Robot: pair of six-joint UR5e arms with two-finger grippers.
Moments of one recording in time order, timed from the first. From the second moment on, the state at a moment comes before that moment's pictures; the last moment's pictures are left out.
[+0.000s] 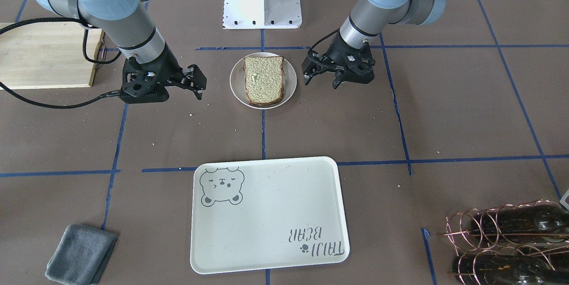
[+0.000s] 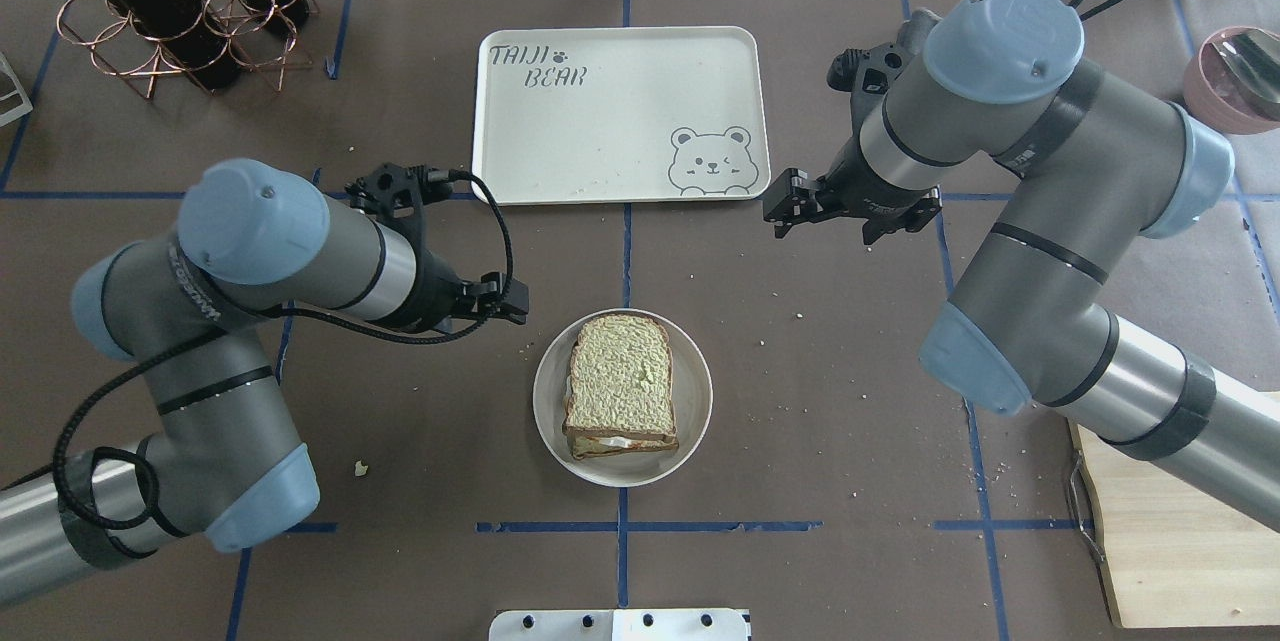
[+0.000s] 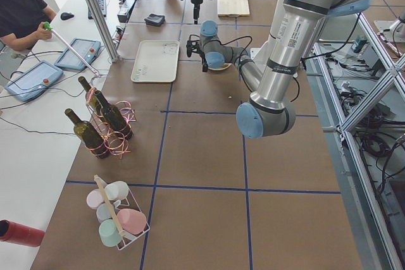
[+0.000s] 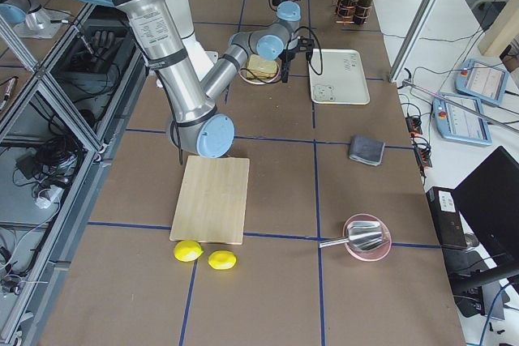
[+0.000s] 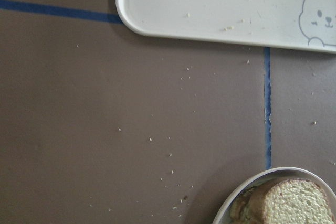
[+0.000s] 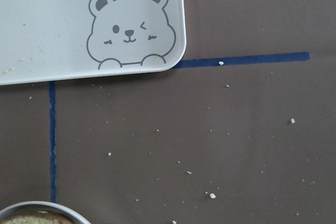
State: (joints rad) left arm -0.53 -2.00 -1.81 -1.96 -1.94 -1.35; right arm 0.75 -1.09 1.86 -1.58 2.08 1.08
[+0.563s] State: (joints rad) left arm -0.42 -2.04 -1.73 -1.96 -1.87 -1.41; right arm 0.77 -1.12 1.85 -1.58 2.09 1.02
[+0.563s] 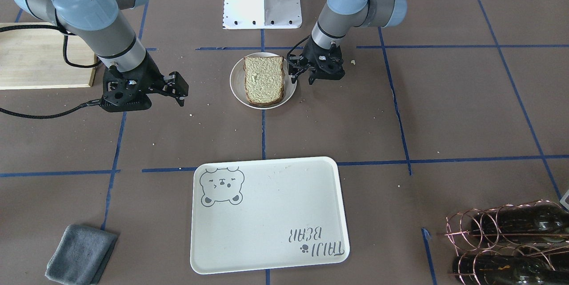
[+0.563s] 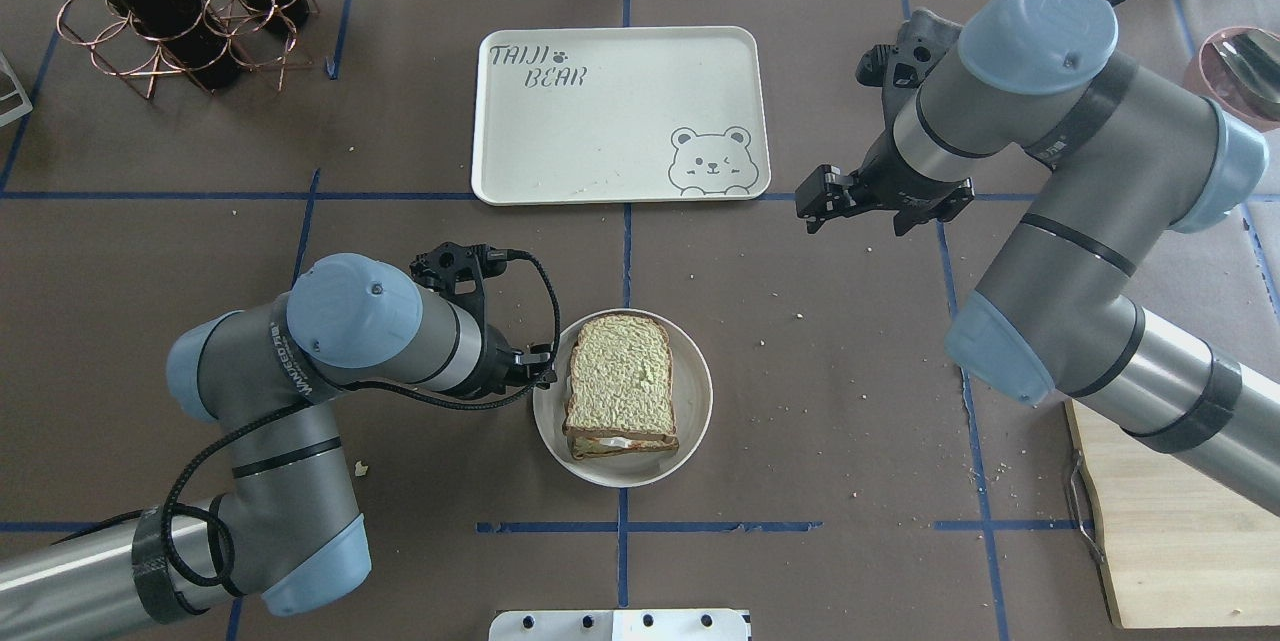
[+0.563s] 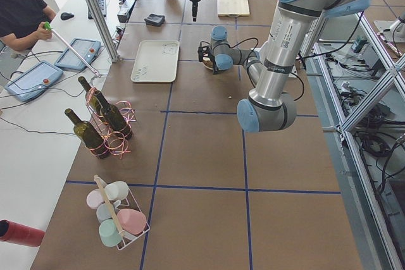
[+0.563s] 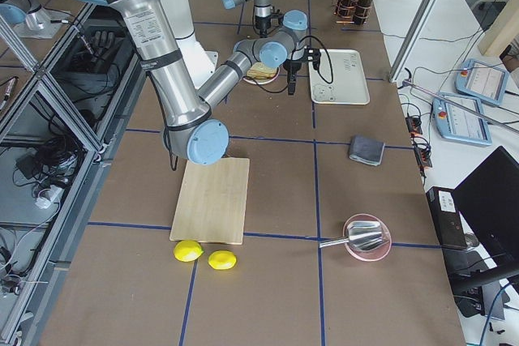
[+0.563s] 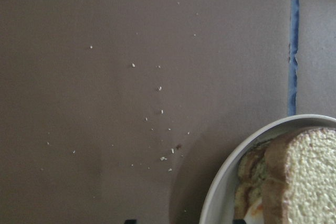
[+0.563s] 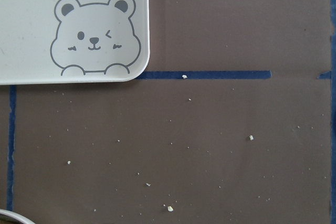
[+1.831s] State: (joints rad) left arm -0.38 -2.07 -1.70 -1.96 -1.87 -1.42; right arm 0.78 -1.12 1.86 -1.58 2.09 1.02
